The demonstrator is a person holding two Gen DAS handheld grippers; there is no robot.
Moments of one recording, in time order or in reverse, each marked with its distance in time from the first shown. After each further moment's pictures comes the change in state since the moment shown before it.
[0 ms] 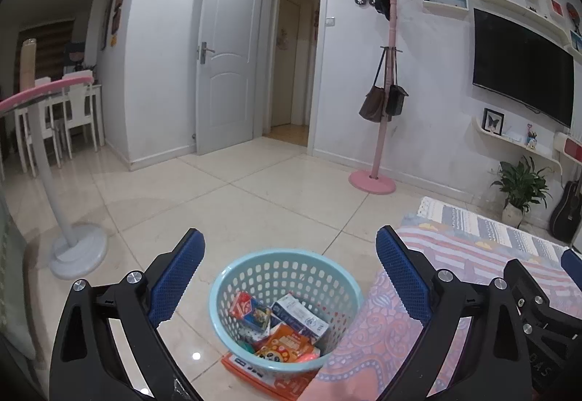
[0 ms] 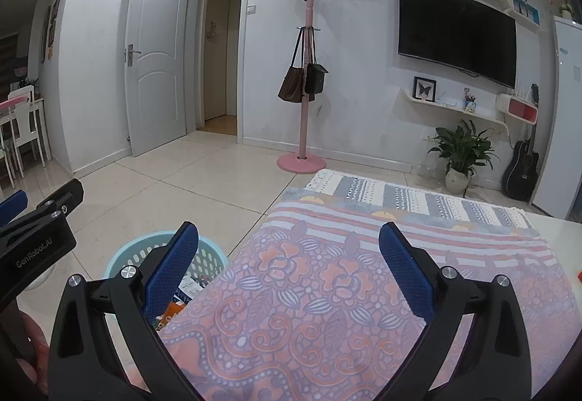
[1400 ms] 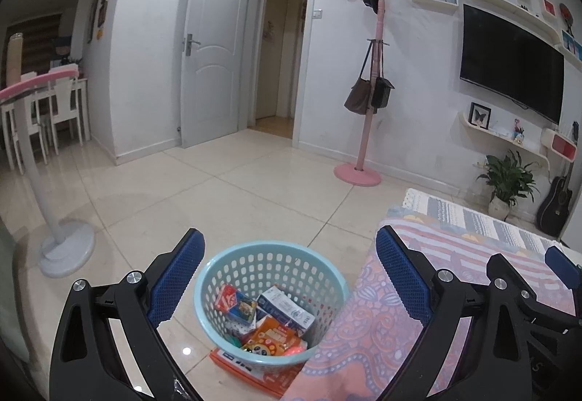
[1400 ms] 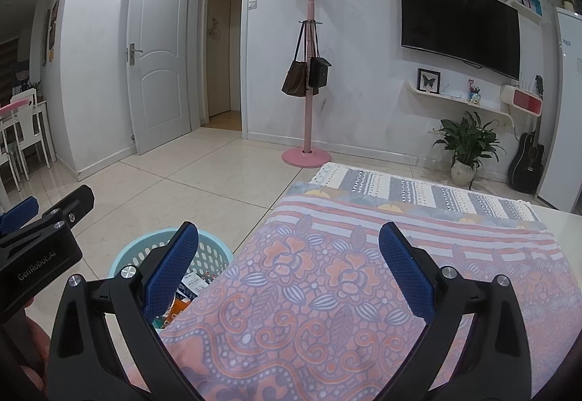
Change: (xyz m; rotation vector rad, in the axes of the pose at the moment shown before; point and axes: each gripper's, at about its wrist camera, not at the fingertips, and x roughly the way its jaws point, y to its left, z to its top) left arm 0.008 -0.005 -0.006 0.004 0.034 -0.066; right arm 0.006 -0.004 -0.005 0.017 0.020 0.024
